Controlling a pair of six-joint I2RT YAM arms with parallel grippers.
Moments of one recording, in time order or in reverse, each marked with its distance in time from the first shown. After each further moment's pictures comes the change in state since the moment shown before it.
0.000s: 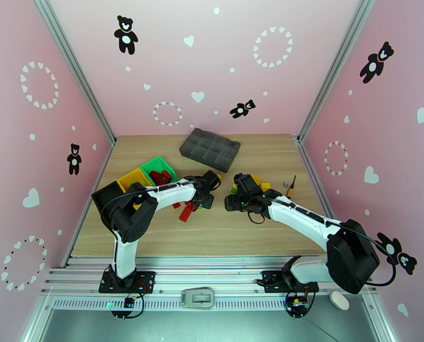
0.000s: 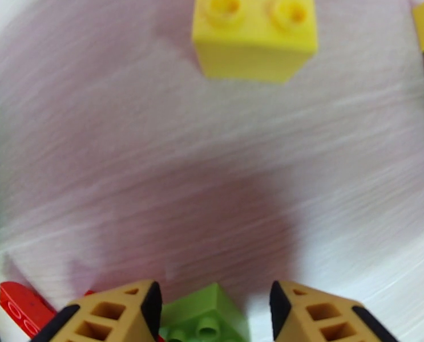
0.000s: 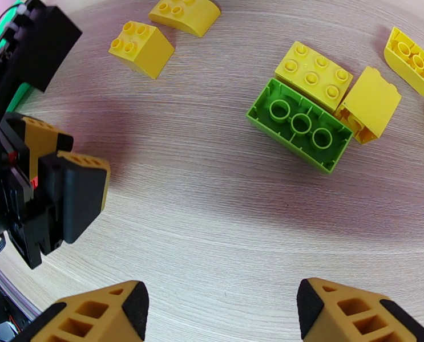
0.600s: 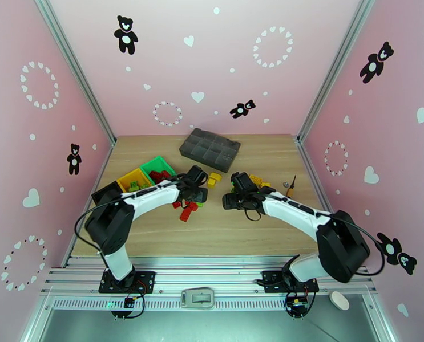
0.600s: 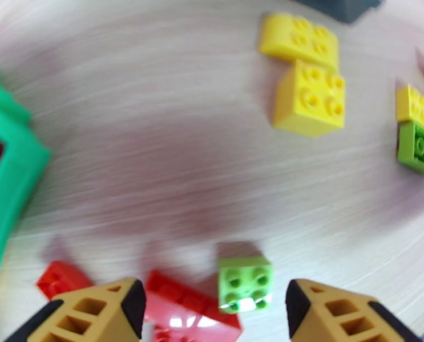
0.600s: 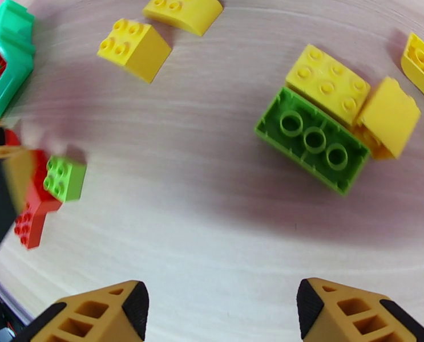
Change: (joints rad) left arm 0.063 -0.178 -0.144 0.138 0.032 -0.042; right arm 0.000 0.058 0.027 0.011 0.001 -0.003
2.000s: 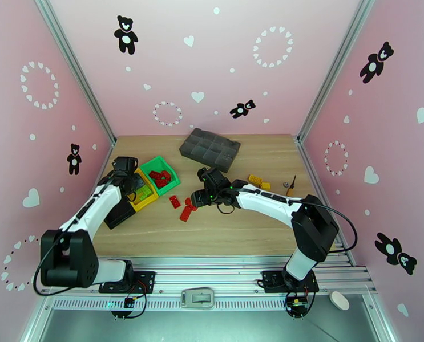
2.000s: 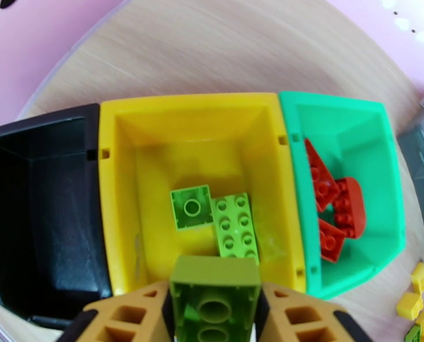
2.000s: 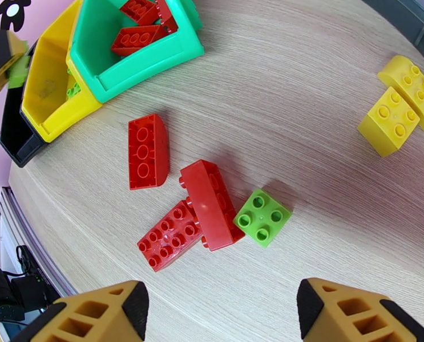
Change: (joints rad) left arm 0.700 -0.406 -0.245 -0.028 -0.039 -0.137; right arm 0.217 0.270 0.317 0.076 -0.125 -0.003
